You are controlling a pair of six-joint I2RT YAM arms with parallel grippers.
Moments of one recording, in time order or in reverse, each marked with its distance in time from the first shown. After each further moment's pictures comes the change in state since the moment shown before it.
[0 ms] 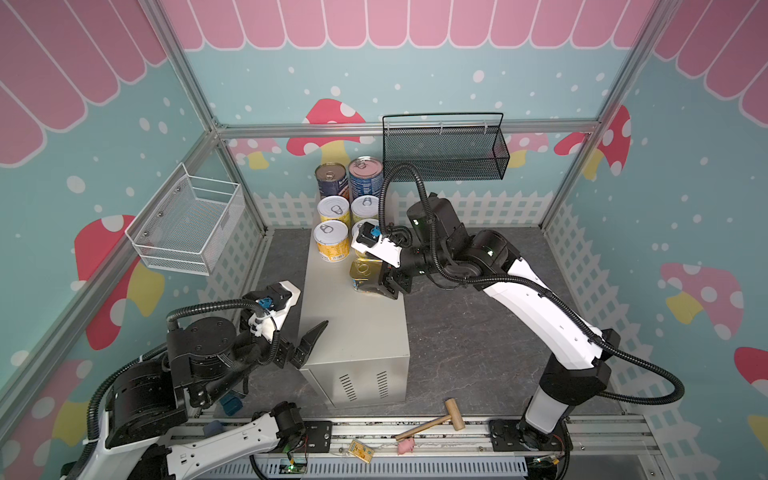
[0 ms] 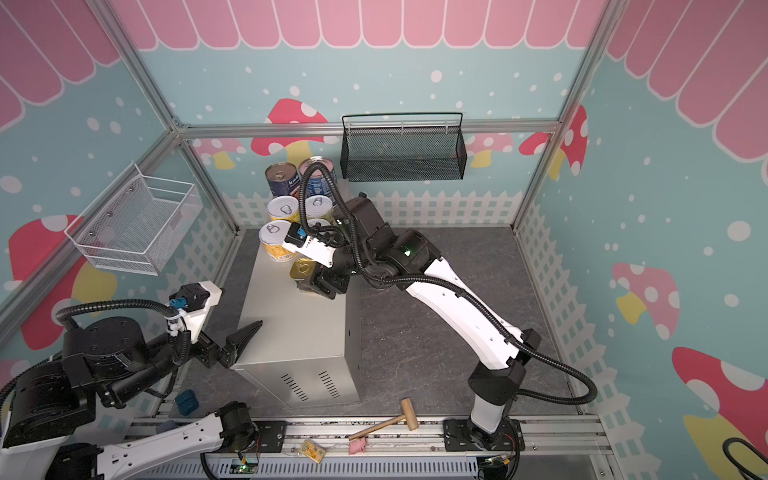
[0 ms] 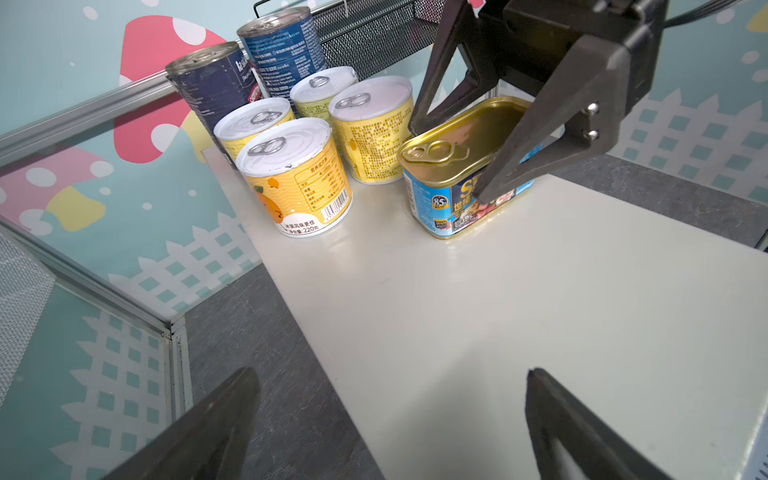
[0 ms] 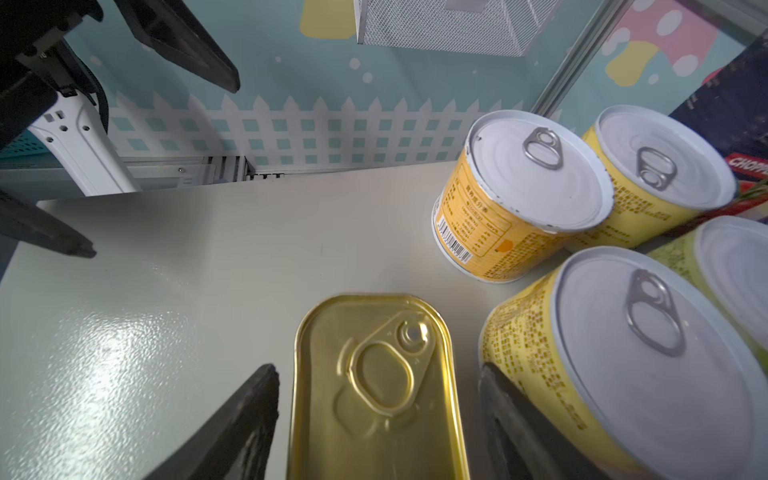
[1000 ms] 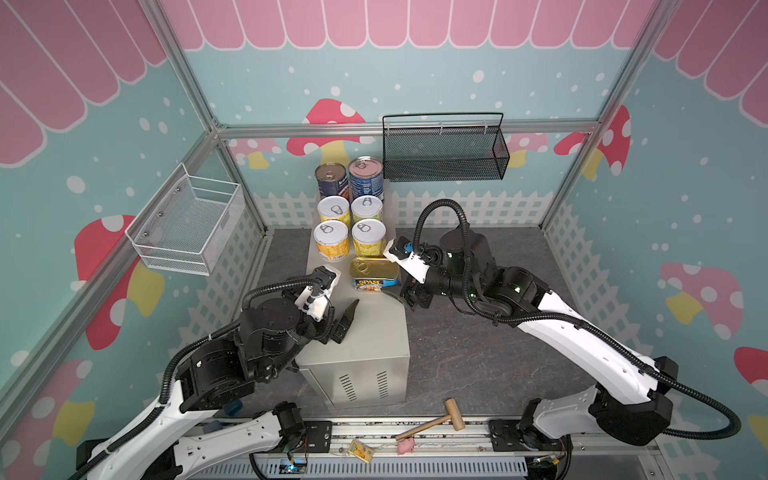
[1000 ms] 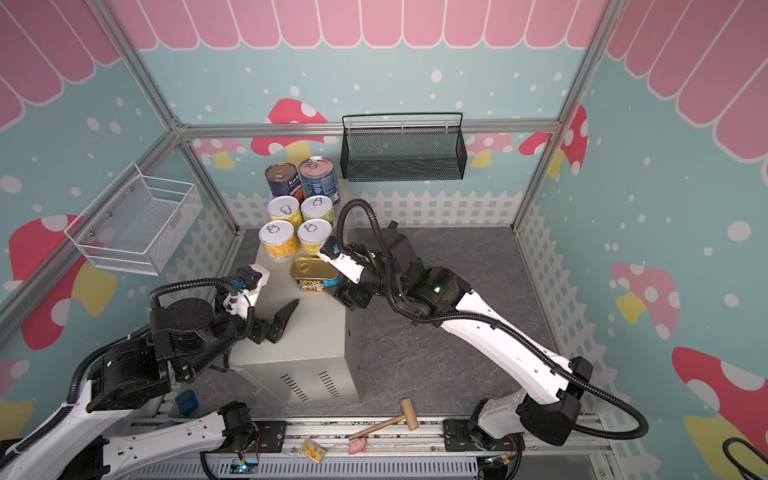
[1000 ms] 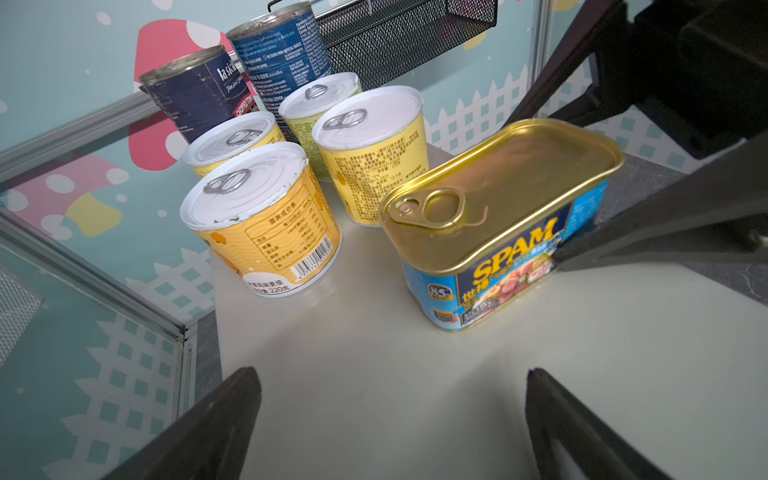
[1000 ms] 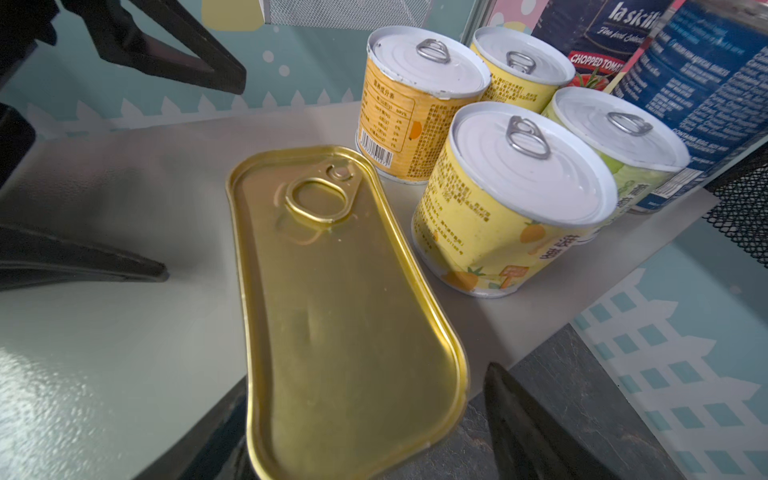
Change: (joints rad) left arm 0.005 0.115 -0.168 0.300 -0.125 0.008; right arm -0.001 -0.323 -0.535 0.350 0.213 0.115
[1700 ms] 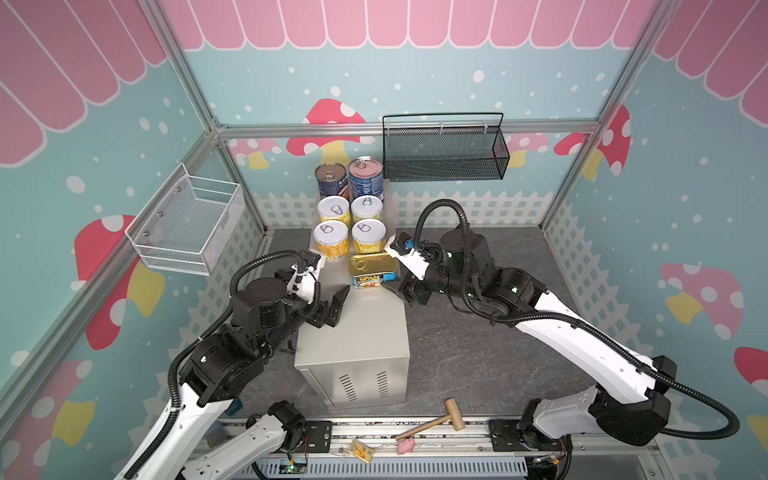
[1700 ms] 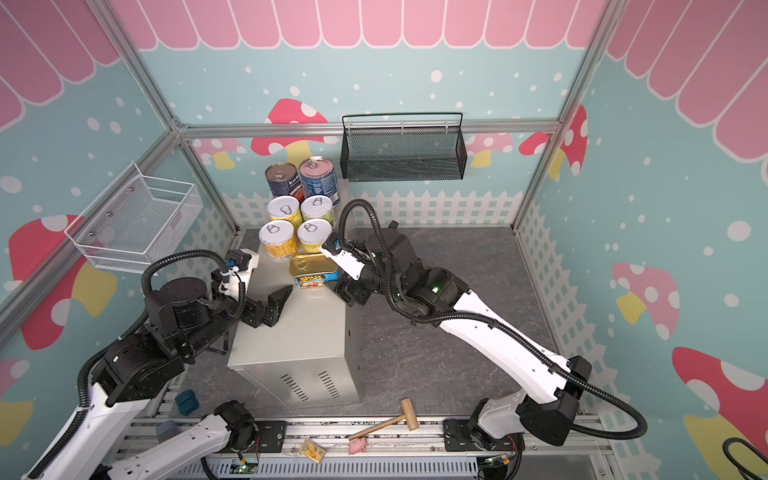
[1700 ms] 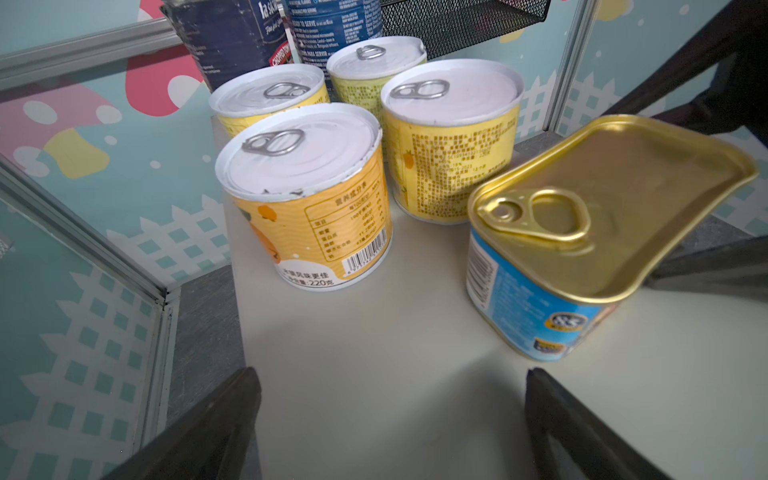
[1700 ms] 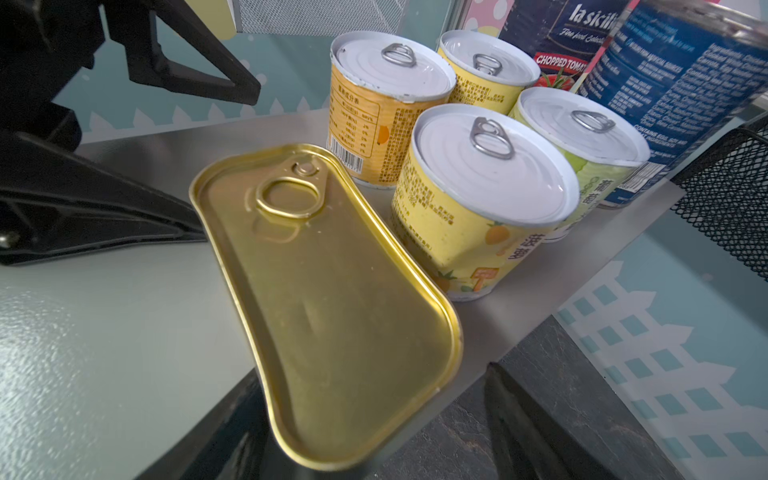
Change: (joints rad) left arm 0.397 0.019 -0.021 0.039 0.358 -0.023; right arm -0.008 0.000 -0.023 0.049 0.033 0.020
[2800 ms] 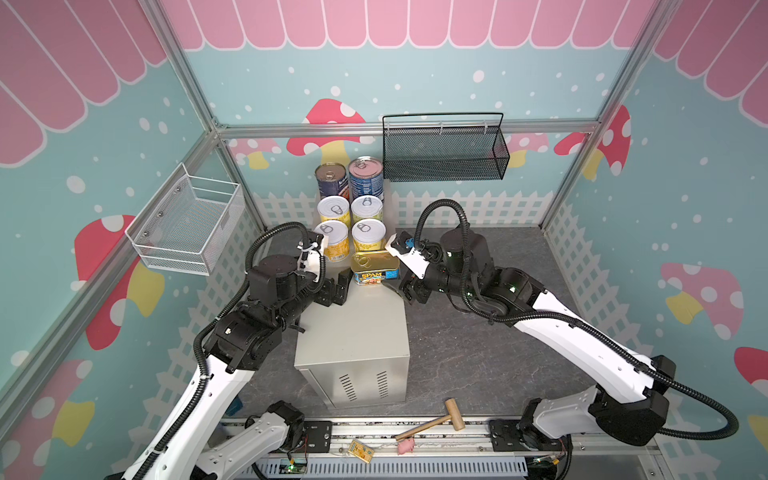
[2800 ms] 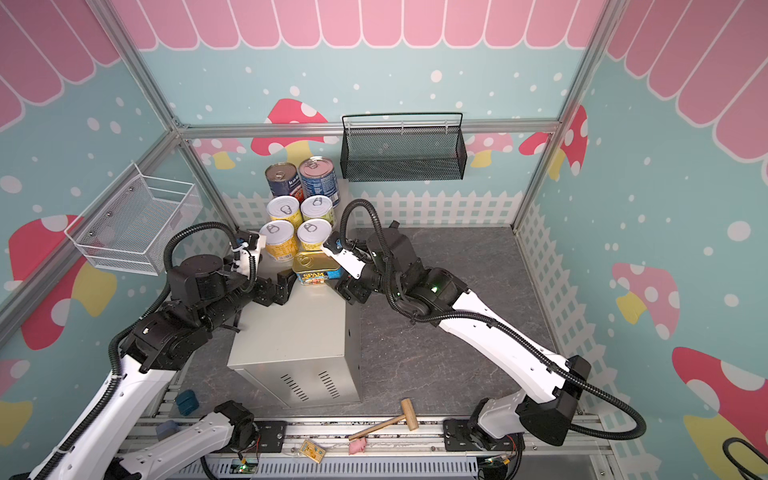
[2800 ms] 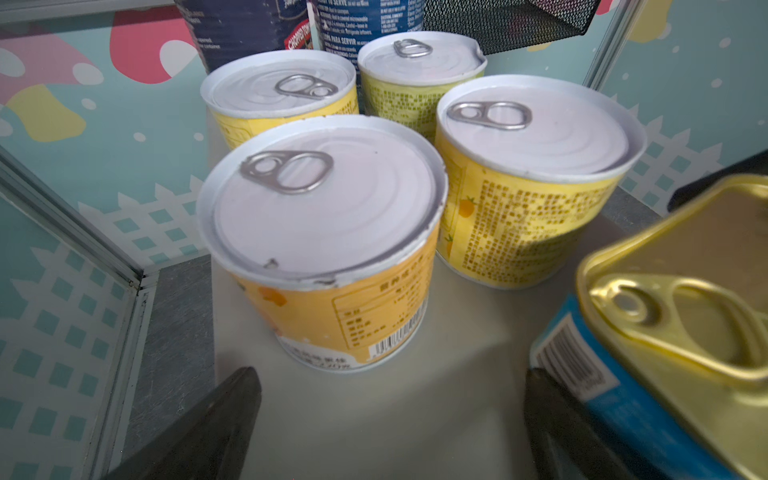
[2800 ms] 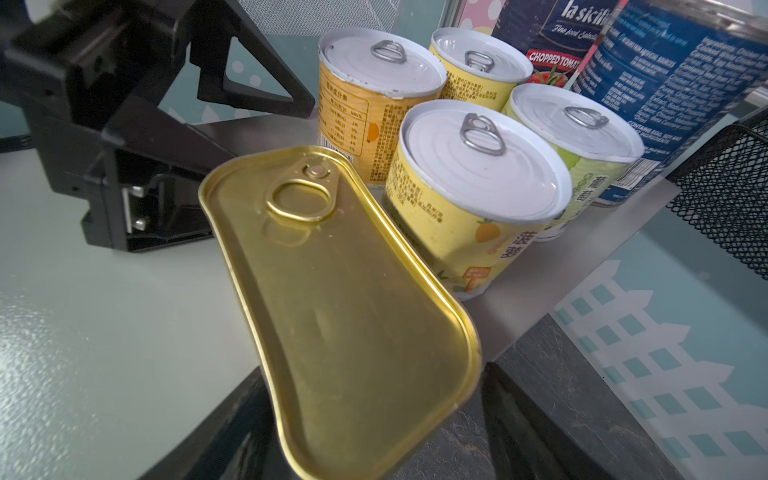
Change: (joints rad) left arm 0.130 0.124 0.010 0.108 0.104 -0.056; right arm -0.012 0.000 -0.019 0.031 -0.006 0.002
